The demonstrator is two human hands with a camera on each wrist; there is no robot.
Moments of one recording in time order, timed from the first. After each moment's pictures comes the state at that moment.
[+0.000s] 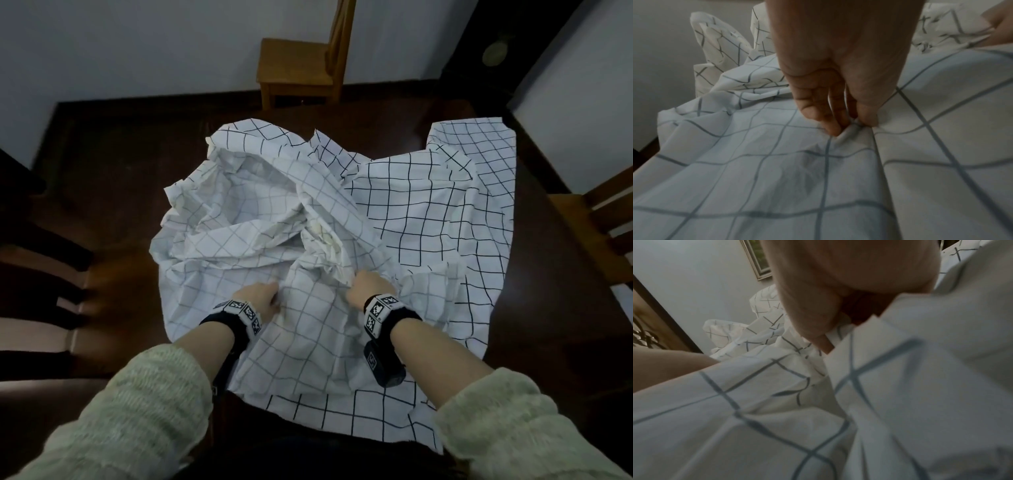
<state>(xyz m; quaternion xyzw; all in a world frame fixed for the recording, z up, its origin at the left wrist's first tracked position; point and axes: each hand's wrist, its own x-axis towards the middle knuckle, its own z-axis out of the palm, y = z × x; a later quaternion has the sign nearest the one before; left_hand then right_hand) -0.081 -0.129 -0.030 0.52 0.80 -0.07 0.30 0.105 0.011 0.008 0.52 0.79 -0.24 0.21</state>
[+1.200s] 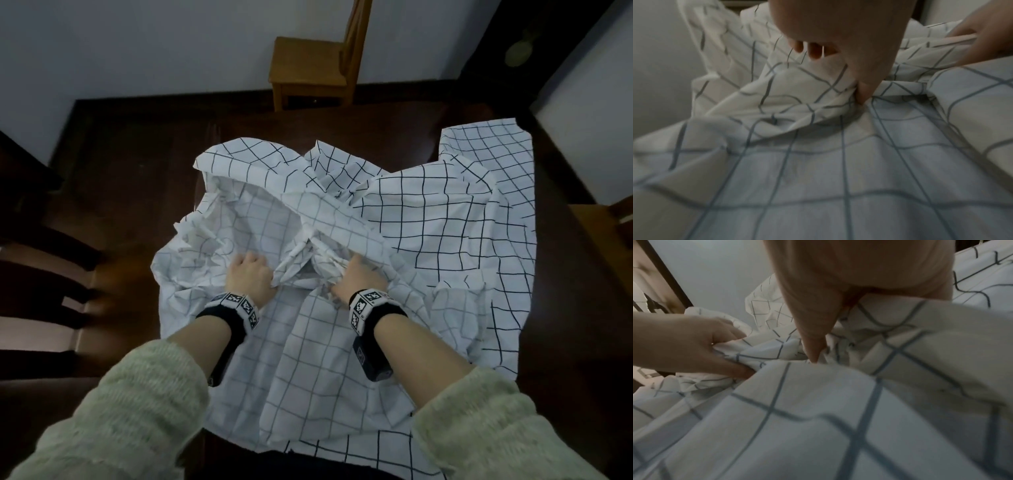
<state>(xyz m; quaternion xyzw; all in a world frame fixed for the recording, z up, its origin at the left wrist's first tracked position) -0.097 -0.091 -0.009 0.53 0.83 -0.17 0.04 0.064 0.034 0.002 0.55 0.79 -0.21 0.16</state>
